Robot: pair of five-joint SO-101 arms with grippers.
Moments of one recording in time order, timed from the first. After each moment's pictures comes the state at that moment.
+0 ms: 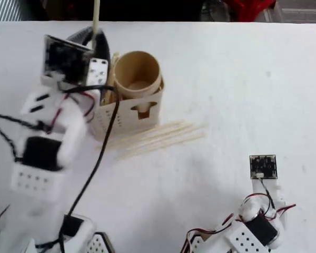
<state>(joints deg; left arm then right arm) 7.2 -44.1 26.5 31.8 -11.6 47.3 -102.3 96.4 71.9 50.4</state>
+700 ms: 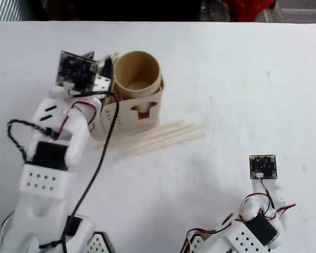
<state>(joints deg) 3.9 -47.7 40.8 28.4 -11.6 47.3 -102.3 96.4 71.9 50.4</state>
